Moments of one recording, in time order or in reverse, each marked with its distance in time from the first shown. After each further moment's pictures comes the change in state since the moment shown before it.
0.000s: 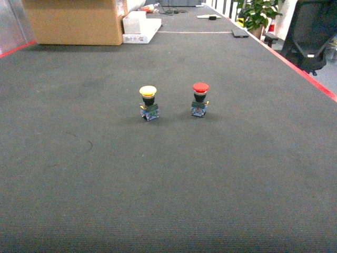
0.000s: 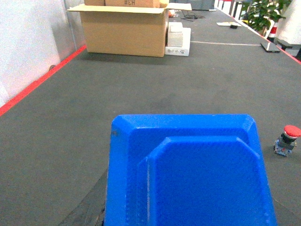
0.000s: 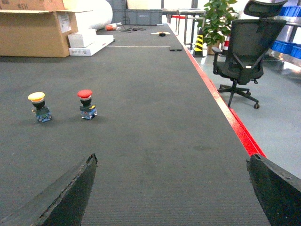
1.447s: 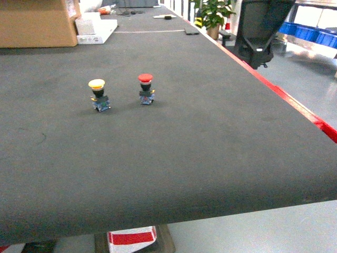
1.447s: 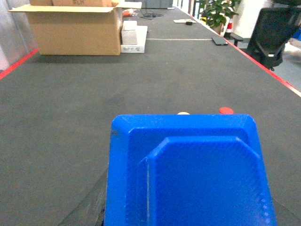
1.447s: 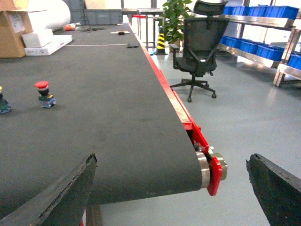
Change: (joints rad) left arm -0.001 0.001 0.000 0.000 -0.003 0.000; right arm 0.000 0.000 0.000 0.000 0.000 0.000
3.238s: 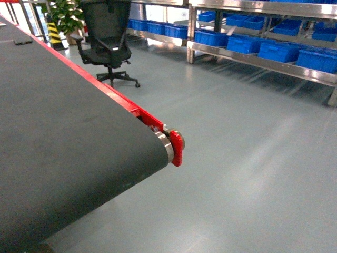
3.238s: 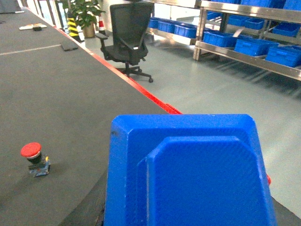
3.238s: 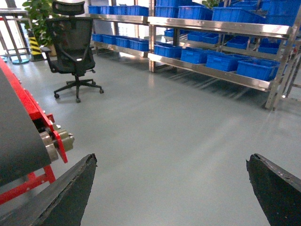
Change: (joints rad) left arm 0.000 0.000 0.000 0.000 0.000 0.000; right arm 0.000 0.000 0.000 0.000 0.000 0.000
